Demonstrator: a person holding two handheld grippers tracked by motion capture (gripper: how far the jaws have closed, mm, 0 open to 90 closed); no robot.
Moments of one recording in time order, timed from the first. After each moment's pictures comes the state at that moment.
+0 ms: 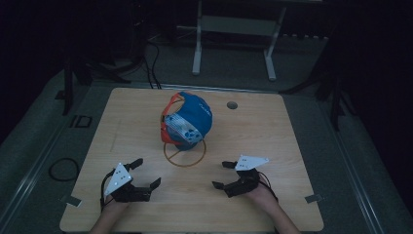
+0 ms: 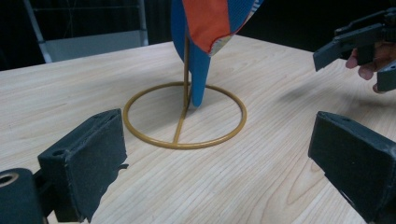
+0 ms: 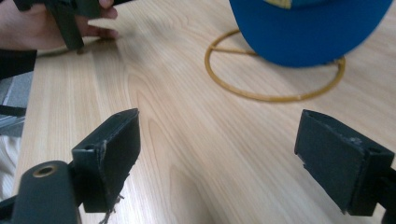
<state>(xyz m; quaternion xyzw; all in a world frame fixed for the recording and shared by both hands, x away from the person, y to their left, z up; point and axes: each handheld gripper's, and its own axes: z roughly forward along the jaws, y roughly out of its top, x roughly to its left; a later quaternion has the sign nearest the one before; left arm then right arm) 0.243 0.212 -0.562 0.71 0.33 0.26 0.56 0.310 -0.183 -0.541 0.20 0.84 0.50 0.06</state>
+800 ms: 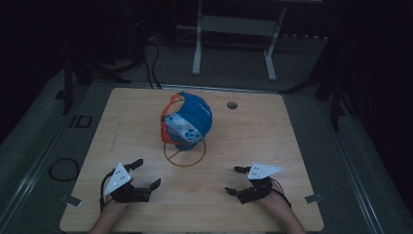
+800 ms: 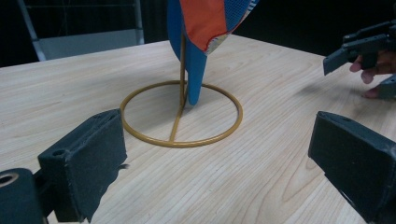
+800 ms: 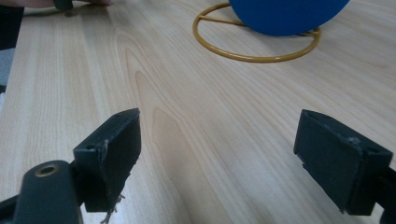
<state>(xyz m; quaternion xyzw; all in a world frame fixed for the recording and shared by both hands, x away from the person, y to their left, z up) 0.243 0.213 -0.562 0.71 0.33 0.25 0.57 0.300 -0.223 -0.555 0.18 0.85 0.49 0.10</state>
